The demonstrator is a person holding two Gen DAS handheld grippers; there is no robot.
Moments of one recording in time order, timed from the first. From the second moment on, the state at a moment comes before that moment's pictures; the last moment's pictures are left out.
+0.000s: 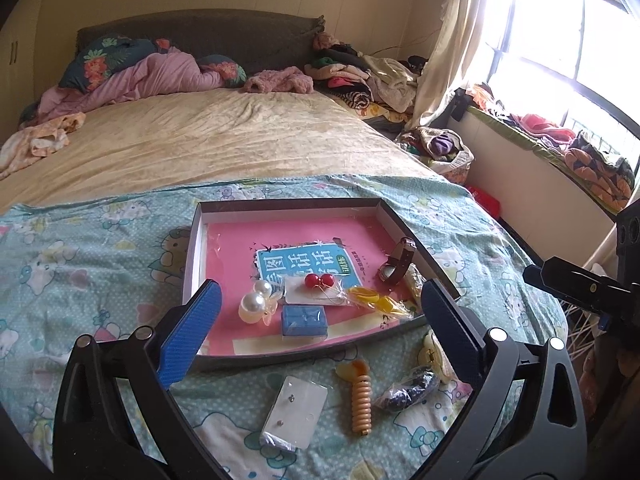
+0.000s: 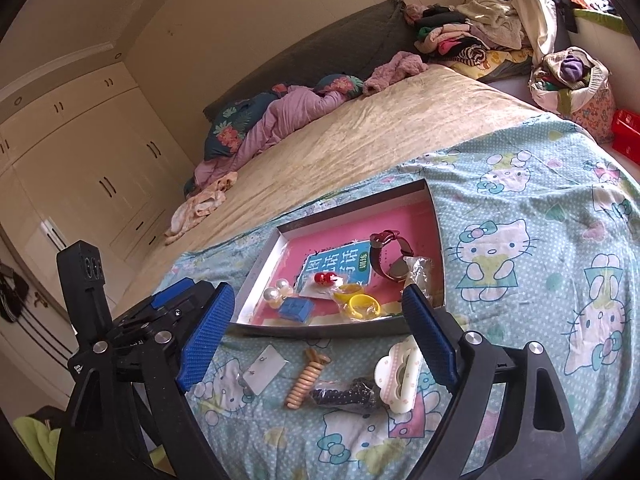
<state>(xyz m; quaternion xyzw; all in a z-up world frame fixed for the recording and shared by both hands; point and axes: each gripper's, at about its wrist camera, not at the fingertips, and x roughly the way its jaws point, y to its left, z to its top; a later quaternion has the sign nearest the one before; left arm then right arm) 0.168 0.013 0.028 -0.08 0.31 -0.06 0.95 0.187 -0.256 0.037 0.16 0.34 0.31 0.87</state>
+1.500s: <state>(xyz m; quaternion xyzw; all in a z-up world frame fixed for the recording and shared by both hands) 0.106 -0.001 -0.004 -0.05 0.35 -0.08 0.93 0.136 -0.235 0.022 0.03 0.35 0.28 0.89</state>
